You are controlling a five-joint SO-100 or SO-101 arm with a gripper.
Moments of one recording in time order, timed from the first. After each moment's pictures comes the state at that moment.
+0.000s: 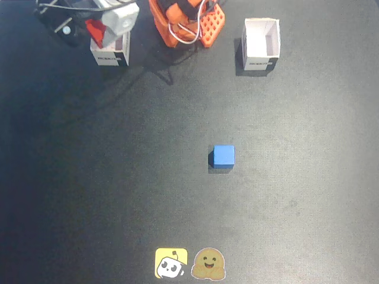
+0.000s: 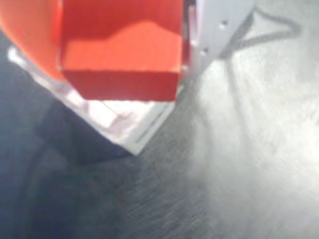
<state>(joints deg) 61.2 154.6 140.3 82.6 78.9</state>
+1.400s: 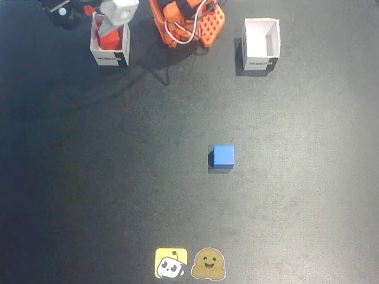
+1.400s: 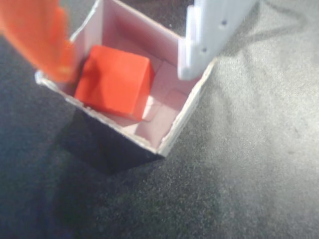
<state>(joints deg) 65.8 158.8 142.1 82.5 79.6</state>
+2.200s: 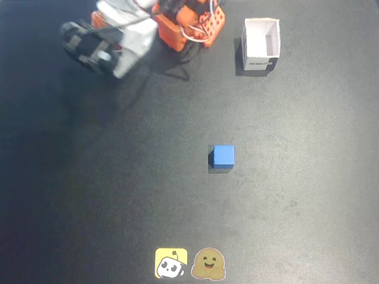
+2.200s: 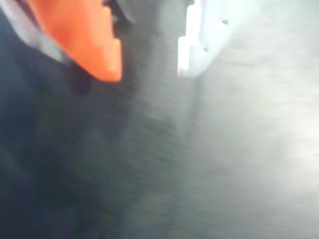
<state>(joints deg) 35.1 155.4 139.6 76.0 80.3</state>
